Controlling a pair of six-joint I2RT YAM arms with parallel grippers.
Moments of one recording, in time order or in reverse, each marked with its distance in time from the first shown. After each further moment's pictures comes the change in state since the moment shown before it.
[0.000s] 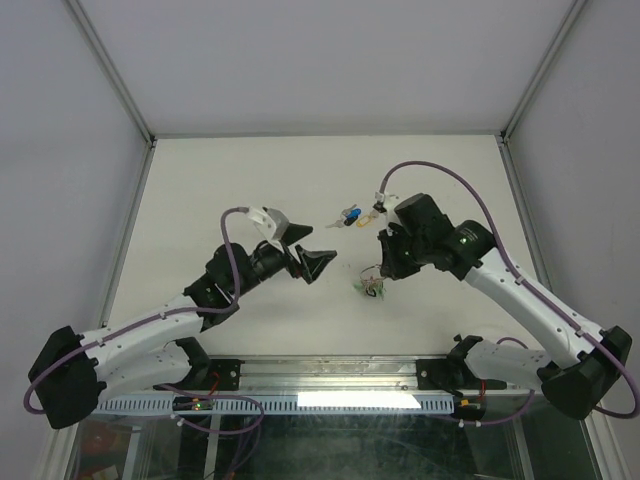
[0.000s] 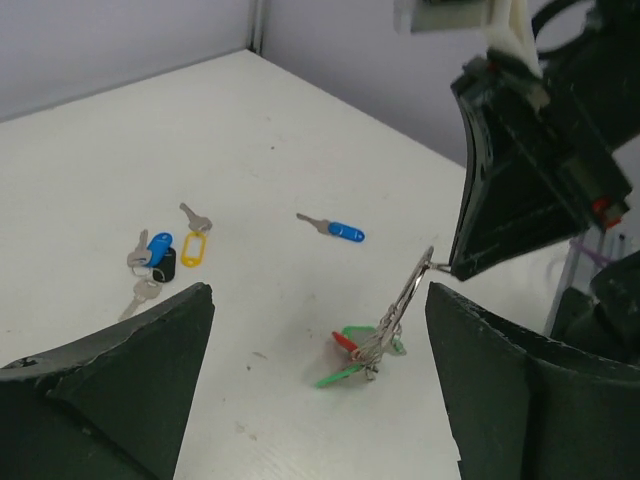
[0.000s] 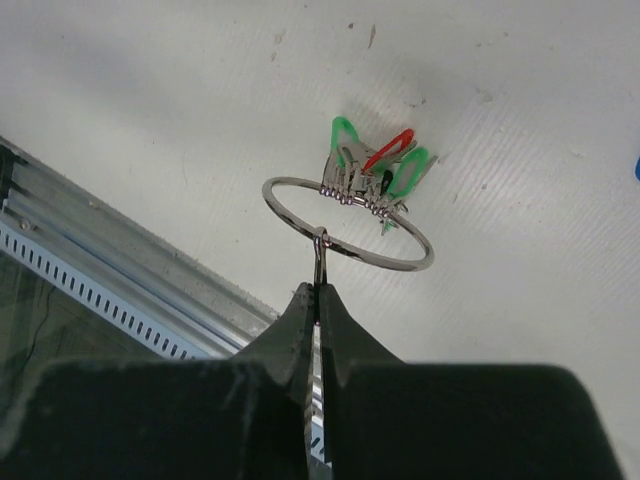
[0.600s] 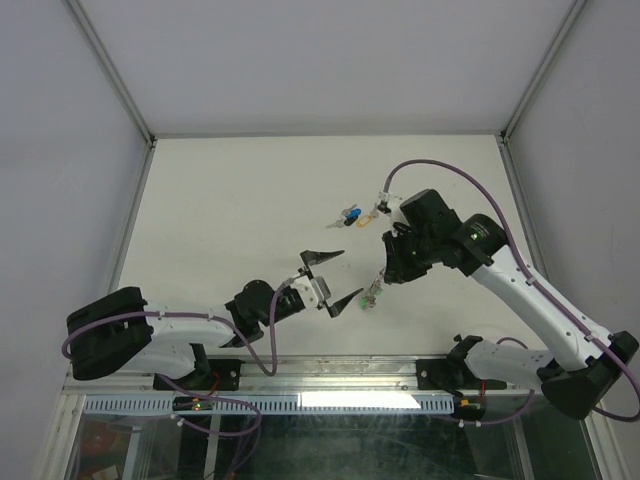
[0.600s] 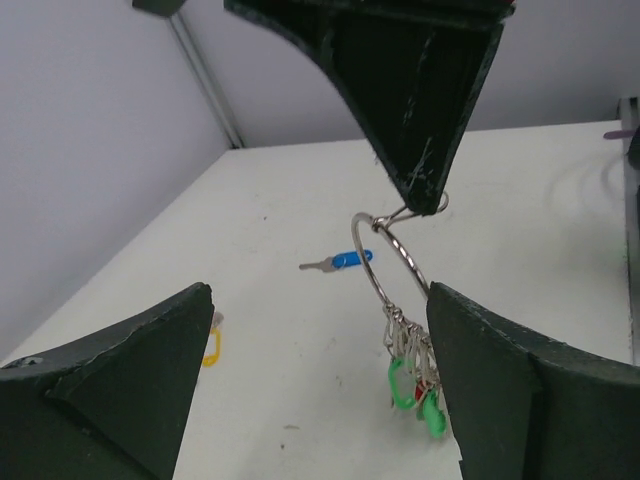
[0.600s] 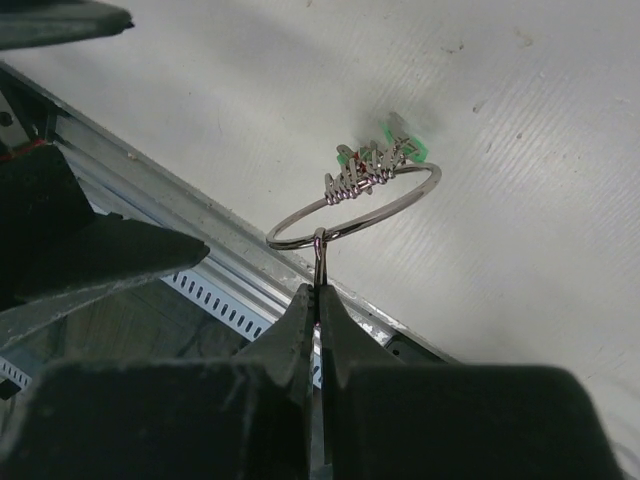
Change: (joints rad) left arm -0.334 0.315 -0.171 0.573 -0.126 0.566; right arm -0.001 0.000 0.117 -0.180 -0.071 0.015
